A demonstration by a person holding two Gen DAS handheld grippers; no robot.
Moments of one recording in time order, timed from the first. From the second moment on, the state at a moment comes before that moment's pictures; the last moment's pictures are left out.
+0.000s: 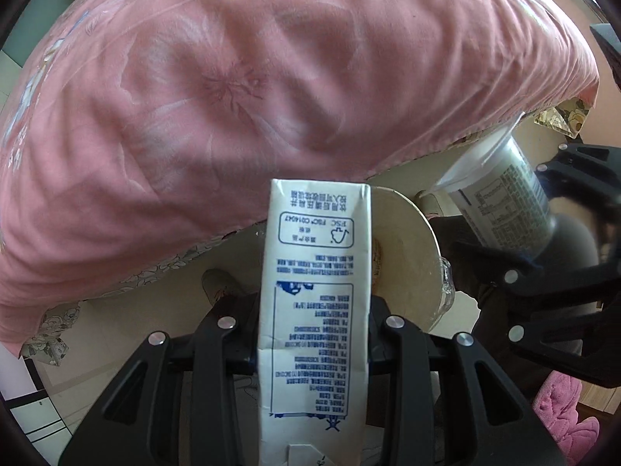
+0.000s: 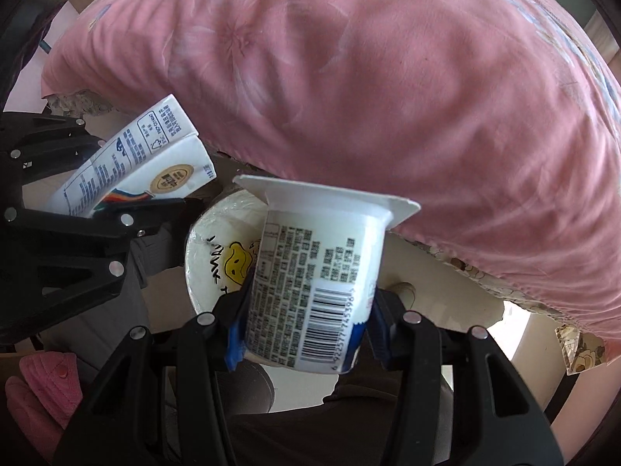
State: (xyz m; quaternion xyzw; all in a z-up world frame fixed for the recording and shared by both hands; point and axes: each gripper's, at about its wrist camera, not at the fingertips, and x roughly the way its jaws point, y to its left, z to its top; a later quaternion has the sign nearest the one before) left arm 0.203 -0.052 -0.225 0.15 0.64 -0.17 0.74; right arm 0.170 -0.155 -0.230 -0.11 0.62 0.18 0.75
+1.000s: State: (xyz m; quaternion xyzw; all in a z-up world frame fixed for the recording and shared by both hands) left arm 0.221 -0.037 -0.402 0.02 0.74 -0.12 0.66; right arm 0.172 -0.128 -0.415 -0.06 0.75 0.17 0.64
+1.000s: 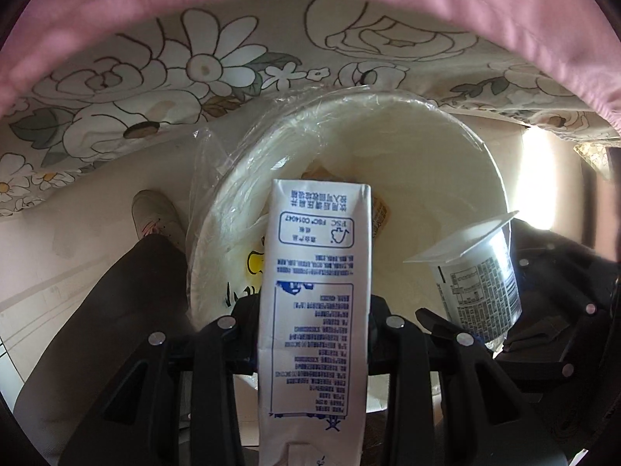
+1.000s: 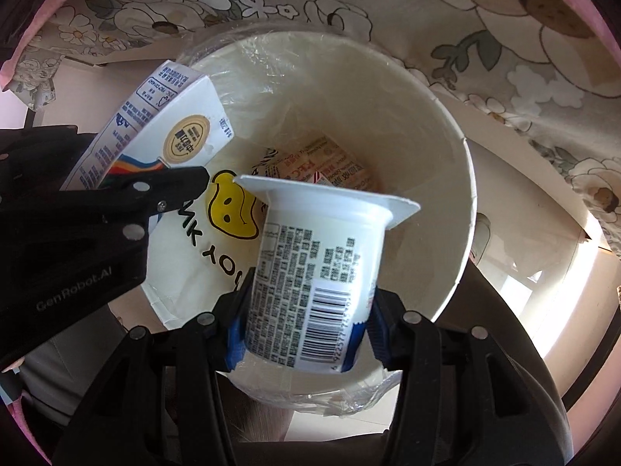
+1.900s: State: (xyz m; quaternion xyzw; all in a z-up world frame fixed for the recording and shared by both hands) left arm 0.221 -0.034 -0.439 0.01 0.76 -0.10 0.64; right arm 0.182 -0.127 -0.447 -0.07 0.76 0.17 0.62
